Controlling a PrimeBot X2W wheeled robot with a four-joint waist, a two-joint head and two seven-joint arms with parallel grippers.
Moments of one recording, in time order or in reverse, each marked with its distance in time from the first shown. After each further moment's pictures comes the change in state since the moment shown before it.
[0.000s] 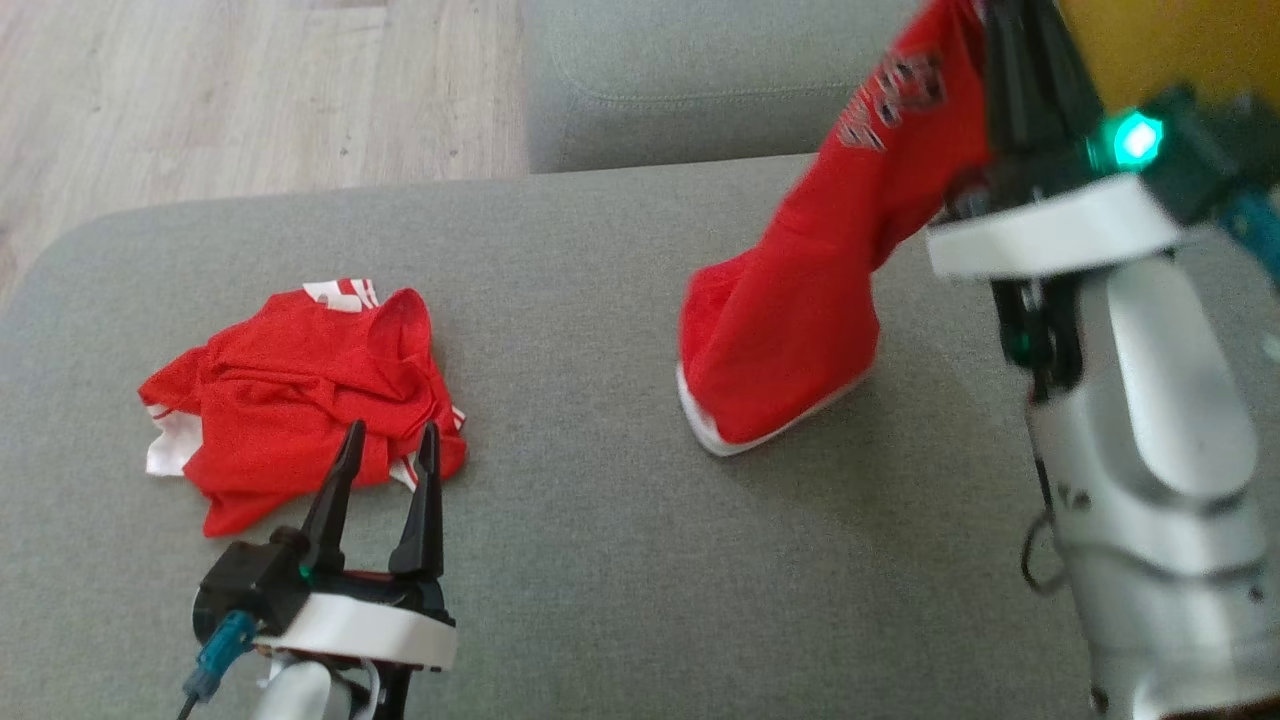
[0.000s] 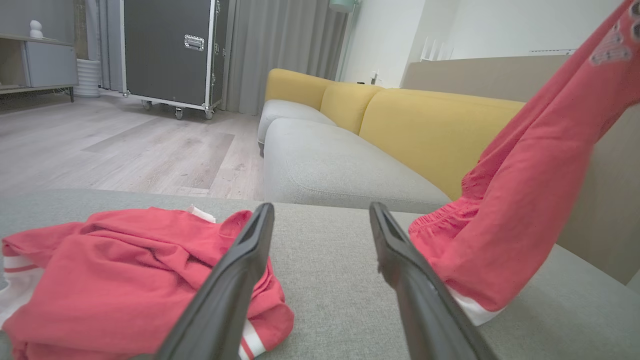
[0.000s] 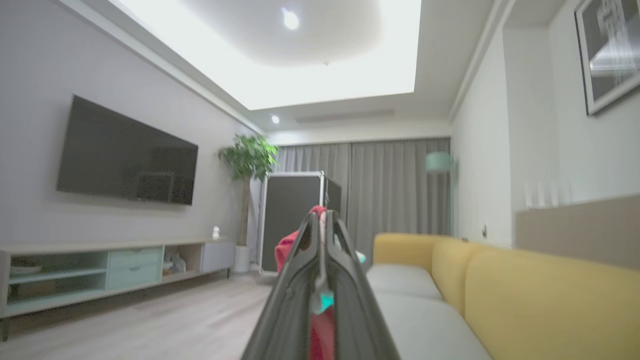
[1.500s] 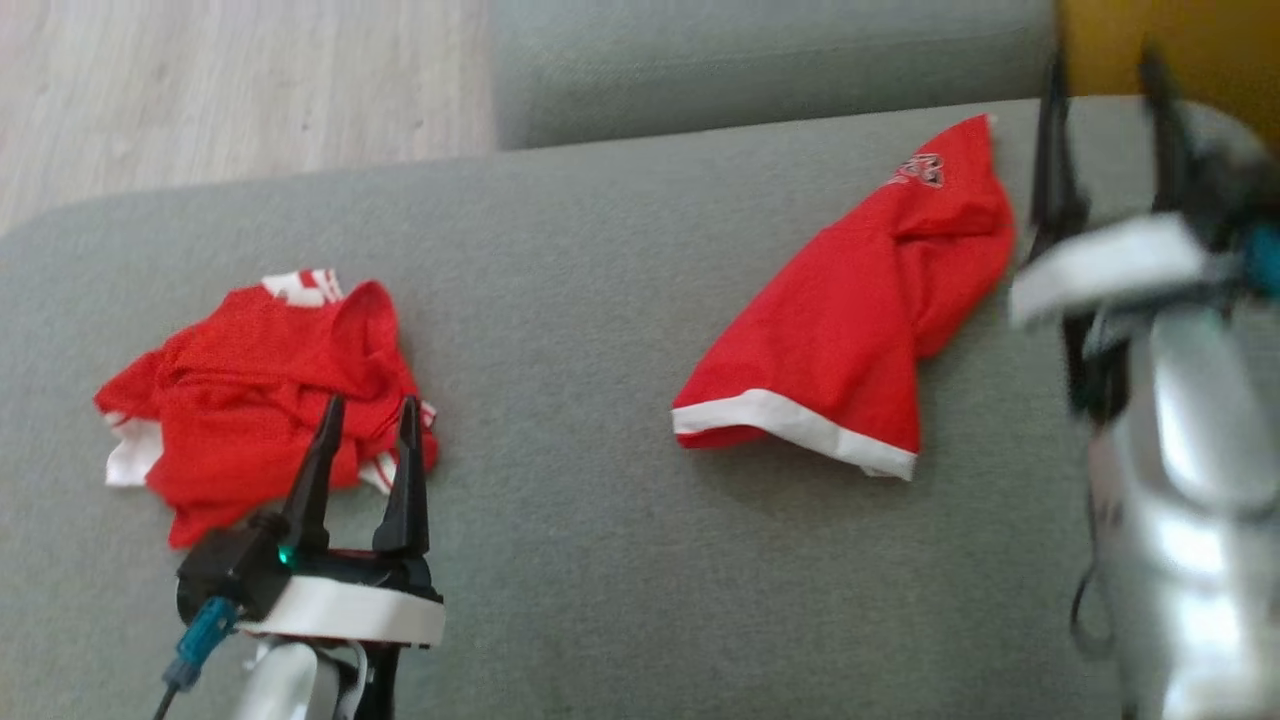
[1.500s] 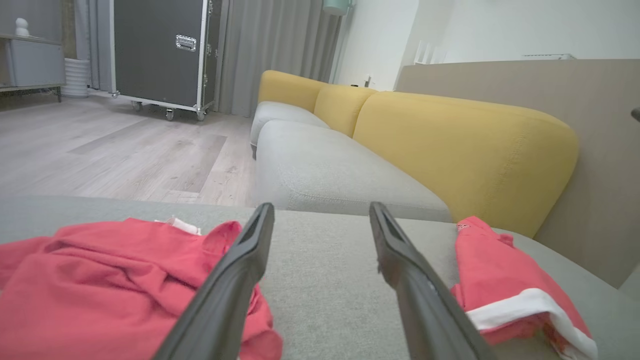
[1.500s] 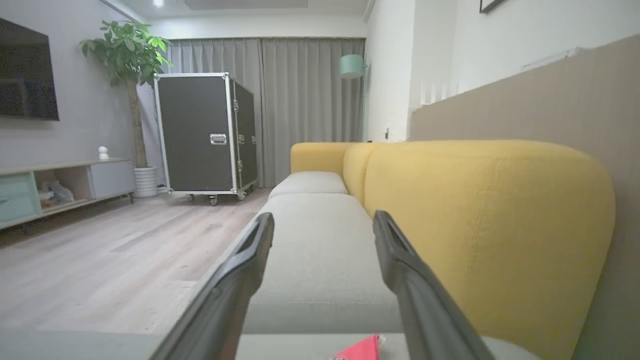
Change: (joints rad) left arm -0.019 -0.024 0.065 -0.013 0.031 -0.027 -0.001; right arm -0.035 -0.015 -0.229 0.348 -0.172 0.000 -0.051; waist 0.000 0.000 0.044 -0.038
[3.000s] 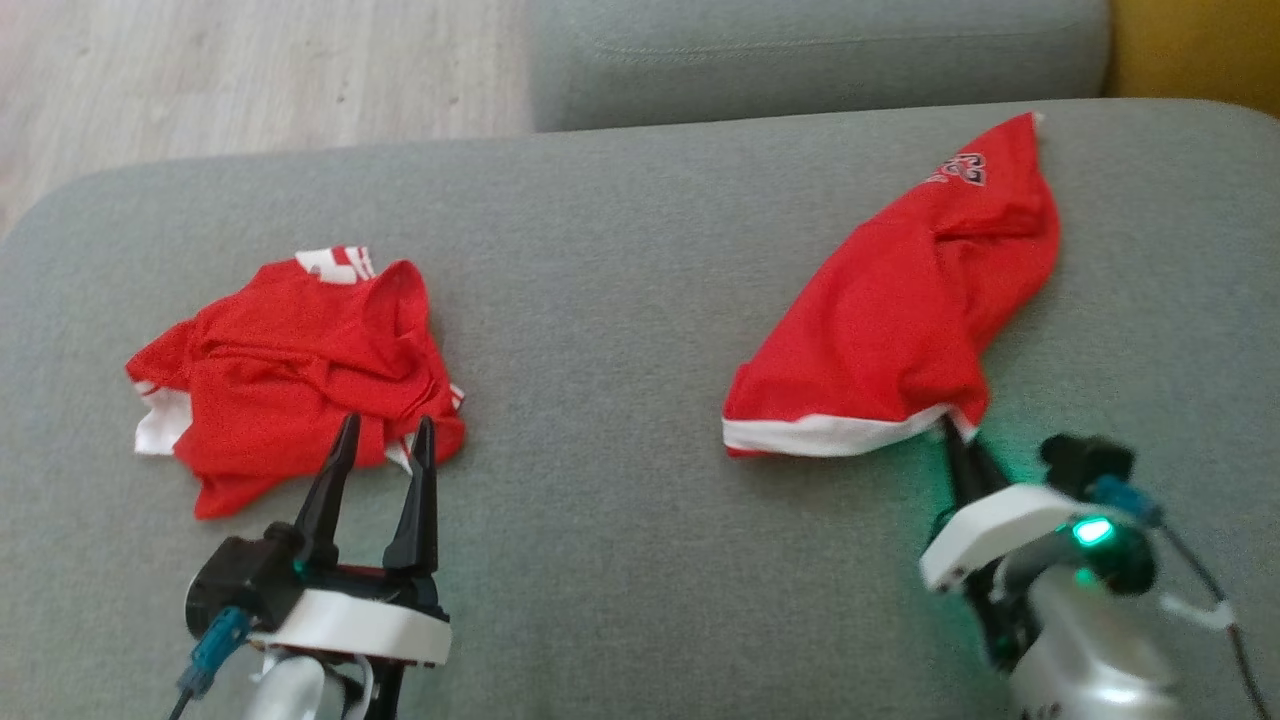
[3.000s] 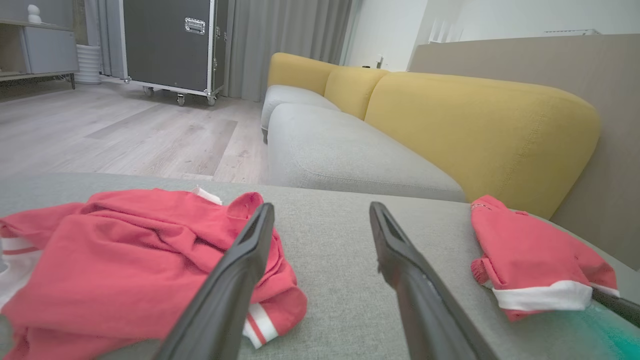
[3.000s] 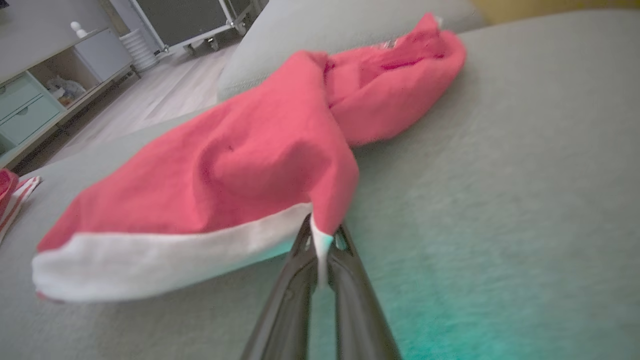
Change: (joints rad) left arm 0.014 0.014 -0.030 0.020 0.008 -0.002 0.000; right arm 0.274 0.022 0.198 0.334 0.344 0.000 0.010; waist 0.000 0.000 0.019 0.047
